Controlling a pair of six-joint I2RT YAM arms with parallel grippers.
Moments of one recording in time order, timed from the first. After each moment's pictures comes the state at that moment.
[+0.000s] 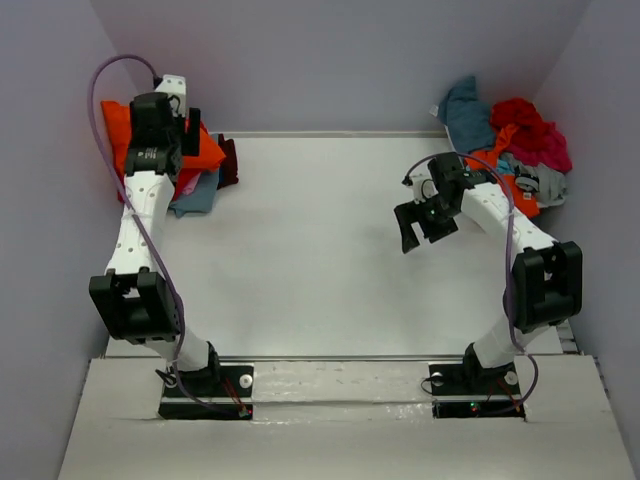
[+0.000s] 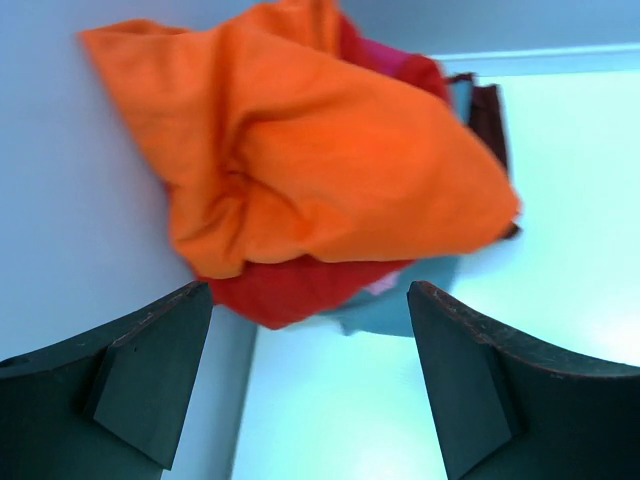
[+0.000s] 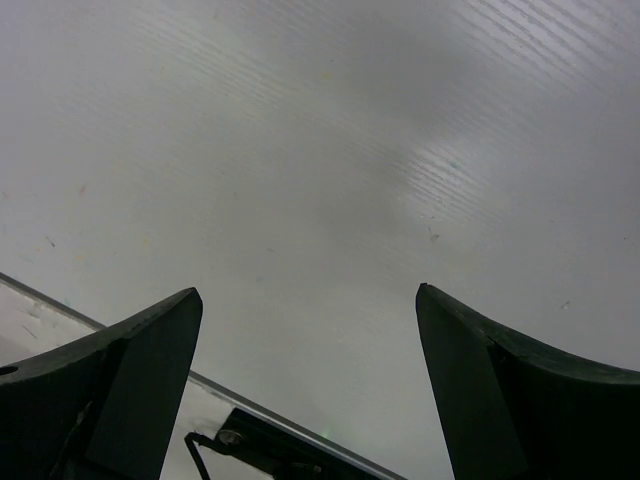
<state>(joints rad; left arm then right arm) 0.11 1.58 1.64 -0.45 -0.23 0.23 0.22 1.65 1.35 -0.99 -0.29 -0.17</state>
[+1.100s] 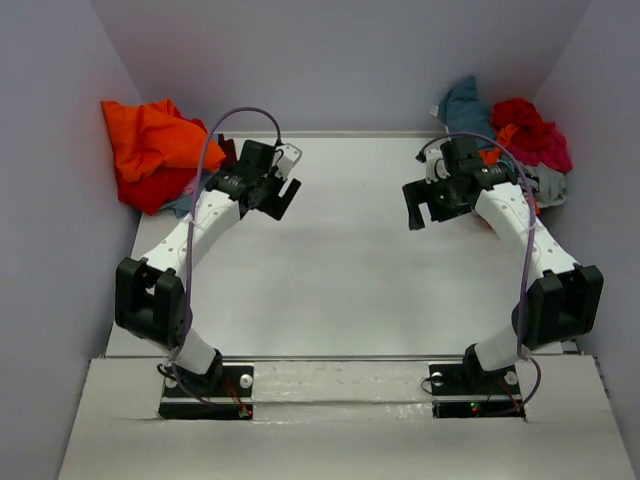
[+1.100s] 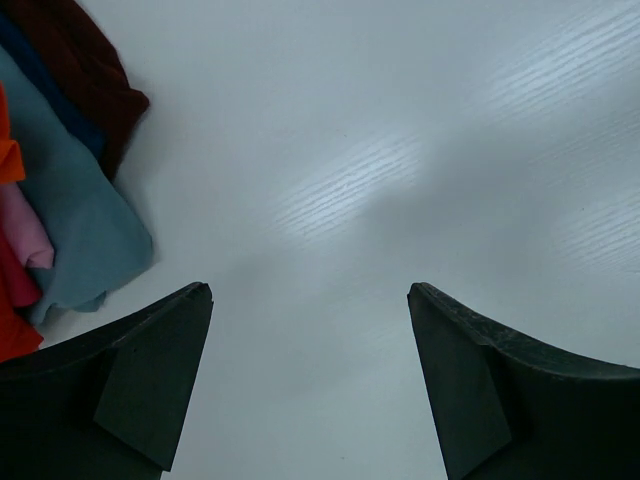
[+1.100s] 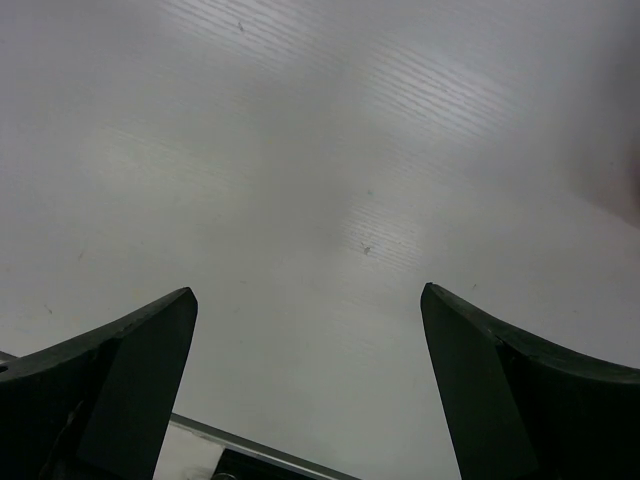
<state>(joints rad) -0.39 1.57 1.38 -0.61 -0.13 0.24 0.22 1.53 1.44 -0.97 -0.14 -0.10</state>
